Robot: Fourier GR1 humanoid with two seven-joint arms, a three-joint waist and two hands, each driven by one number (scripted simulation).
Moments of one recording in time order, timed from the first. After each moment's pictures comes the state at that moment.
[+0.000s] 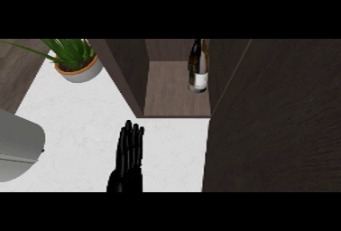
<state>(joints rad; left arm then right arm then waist) -0.04 0.22 -0.86 -1.76 0.50 0.87 -0.58 -0.05 -0.11 0.03 -2.42 -0.22 0.18 0.60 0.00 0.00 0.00</state>
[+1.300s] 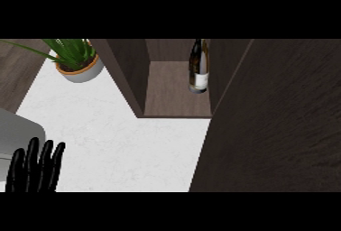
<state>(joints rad) 0.33 0.65 -0.56 -2.12 0.67 0.53 -0.64 0.12 -0.05 0.40 -2.41 -0.27 0.30 0.69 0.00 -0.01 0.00</state>
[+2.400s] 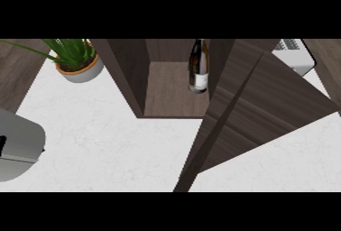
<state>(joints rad) 0.48 0.79 -0.16 -2.09 0.90 0.21 -0.60 -0.03 -0.04 0.83 -2.40 0.04 -0.07 0.71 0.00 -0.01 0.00</state>
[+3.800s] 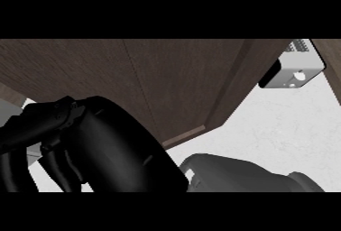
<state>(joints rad) 0.37 0.71 -0.13 -2.06 0.91 0.17 -0.47 -1.03 -0.01 0.63 -1.79 -0.24 -0.50 0.65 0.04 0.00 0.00</state>
